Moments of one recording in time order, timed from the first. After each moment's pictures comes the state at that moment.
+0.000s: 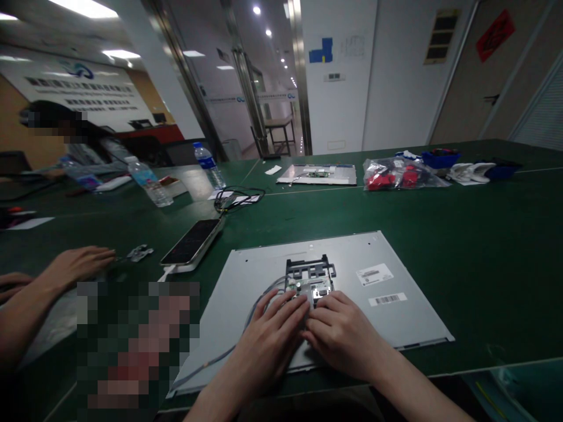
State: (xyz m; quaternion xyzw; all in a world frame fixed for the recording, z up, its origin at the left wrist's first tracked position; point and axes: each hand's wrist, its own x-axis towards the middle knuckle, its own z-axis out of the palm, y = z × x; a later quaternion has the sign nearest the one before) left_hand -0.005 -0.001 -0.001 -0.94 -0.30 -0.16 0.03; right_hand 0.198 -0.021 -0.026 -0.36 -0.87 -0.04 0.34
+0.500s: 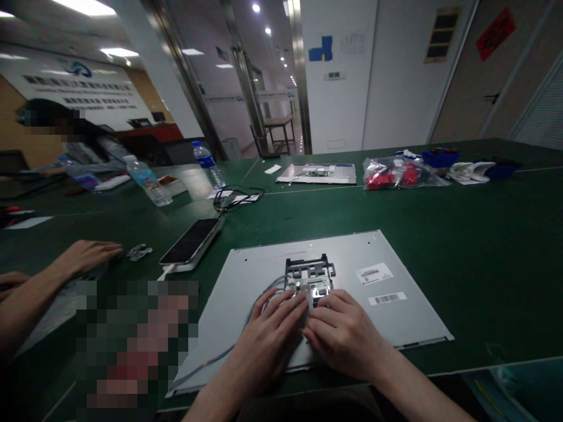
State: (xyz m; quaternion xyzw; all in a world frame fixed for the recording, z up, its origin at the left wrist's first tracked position) left_hand -0.005 0.000 -0.002 -0.94 -0.30 -0.18 0.05; right_hand 0.201 -0.025 -0.020 -0.35 -0.85 -0.05 0.39
